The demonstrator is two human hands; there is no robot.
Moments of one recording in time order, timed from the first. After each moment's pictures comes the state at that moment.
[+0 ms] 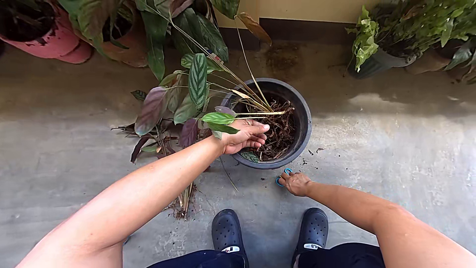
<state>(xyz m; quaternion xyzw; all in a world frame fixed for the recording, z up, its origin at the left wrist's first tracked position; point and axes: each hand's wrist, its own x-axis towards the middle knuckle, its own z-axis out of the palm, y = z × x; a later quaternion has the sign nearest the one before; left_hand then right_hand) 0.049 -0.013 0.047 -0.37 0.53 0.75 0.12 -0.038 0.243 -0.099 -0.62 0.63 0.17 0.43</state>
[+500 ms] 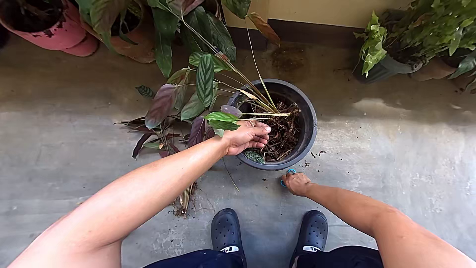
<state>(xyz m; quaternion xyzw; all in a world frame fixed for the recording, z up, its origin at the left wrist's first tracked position) 0.056 -0.015 0.045 -0.37 0.52 0.76 0.10 -0.032 0.228 -0.093 -0.56 0.67 0.23 0.43</state>
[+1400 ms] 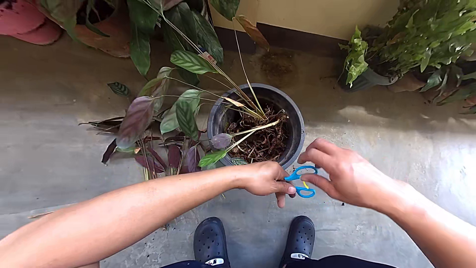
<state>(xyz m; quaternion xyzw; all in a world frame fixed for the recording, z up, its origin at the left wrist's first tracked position) 0.050 0.052 0.081 0.05 0.73 0.59 0.34 -0.096 0.231 0.146 -0.69 0.69 -0.12 0.18</state>
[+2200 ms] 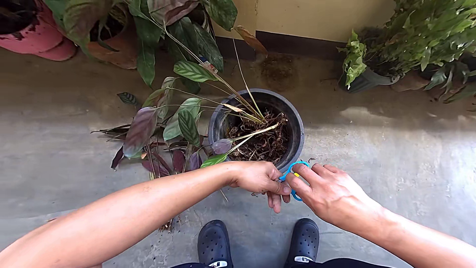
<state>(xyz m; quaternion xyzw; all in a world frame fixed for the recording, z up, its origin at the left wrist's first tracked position) 0.052 0.039 0.082 0.02 0.63 0.67 0.39 -0.053 0.247 0.122 -0.74 0.67 -0.03 0.01</state>
